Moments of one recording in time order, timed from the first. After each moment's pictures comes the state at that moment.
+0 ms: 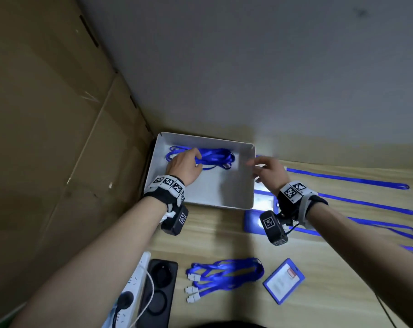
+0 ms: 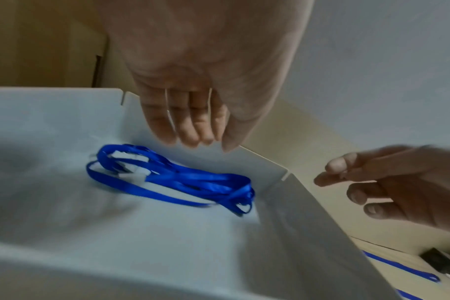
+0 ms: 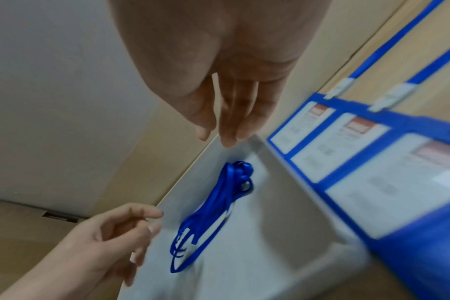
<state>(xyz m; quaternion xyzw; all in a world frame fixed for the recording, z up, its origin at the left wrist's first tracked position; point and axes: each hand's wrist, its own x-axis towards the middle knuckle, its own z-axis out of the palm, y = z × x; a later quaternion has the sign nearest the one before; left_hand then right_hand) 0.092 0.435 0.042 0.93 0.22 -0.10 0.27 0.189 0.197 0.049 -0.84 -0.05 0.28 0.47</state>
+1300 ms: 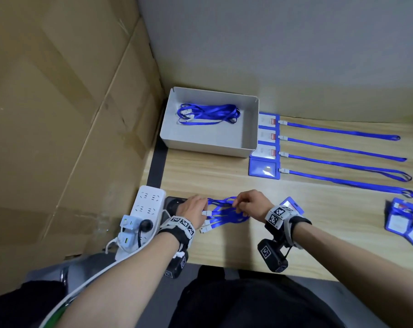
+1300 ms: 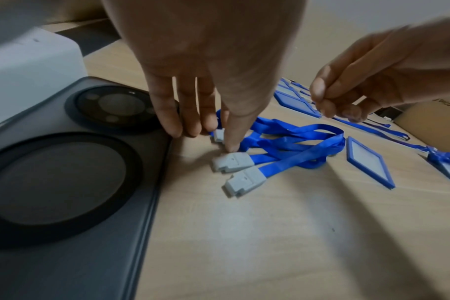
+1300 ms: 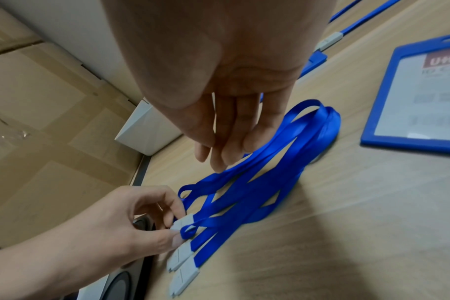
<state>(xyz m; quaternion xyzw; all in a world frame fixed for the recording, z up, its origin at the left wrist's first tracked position) -0.160 0.320 -0.033 0.94 0.13 -0.22 0.23 -0.039 0.131 0.012 -0.83 -0.15 0.45 0.29</state>
